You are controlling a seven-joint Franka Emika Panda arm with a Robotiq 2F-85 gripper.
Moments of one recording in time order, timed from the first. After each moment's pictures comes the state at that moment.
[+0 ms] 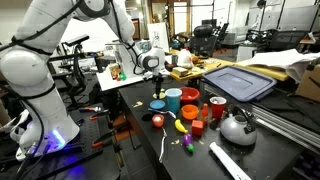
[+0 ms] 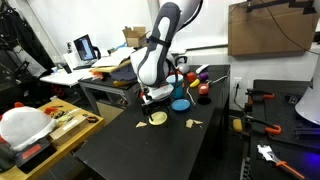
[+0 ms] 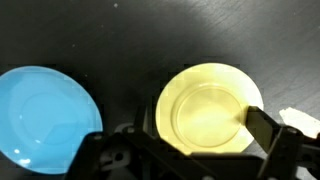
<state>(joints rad) 0.27 0.69 -0.06 -1.93 0.12 2.58 0.71</state>
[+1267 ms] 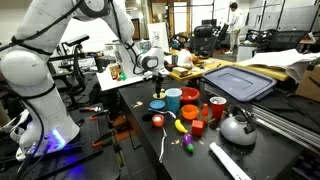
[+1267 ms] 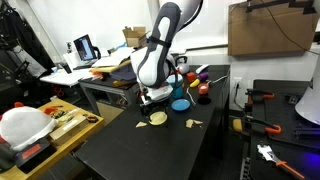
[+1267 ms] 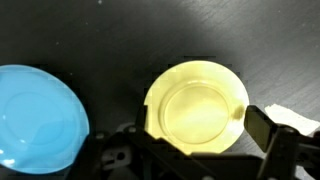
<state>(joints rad) 0.27 0.69 -0.05 -1.93 0.13 2.62 0.71</state>
